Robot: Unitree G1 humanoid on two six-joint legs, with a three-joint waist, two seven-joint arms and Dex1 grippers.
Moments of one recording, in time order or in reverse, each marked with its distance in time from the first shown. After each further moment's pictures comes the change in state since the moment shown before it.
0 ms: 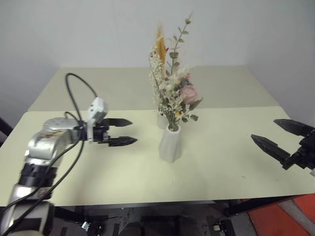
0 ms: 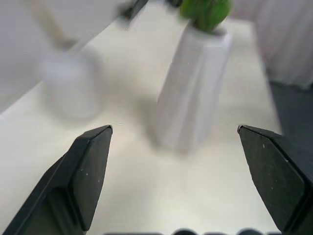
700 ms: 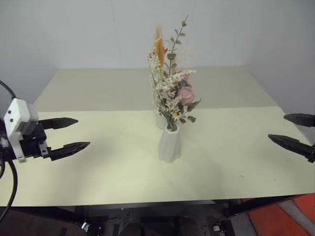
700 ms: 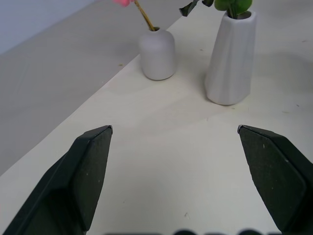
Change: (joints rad) left arm 0.488 0.202 0.608 -0.366 -0.145 0.120 0.074; right arm -0.173 -0.192 0.141 0.509 -0.152 -0.289 0.471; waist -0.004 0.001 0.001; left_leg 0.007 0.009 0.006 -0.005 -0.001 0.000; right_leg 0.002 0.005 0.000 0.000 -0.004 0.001
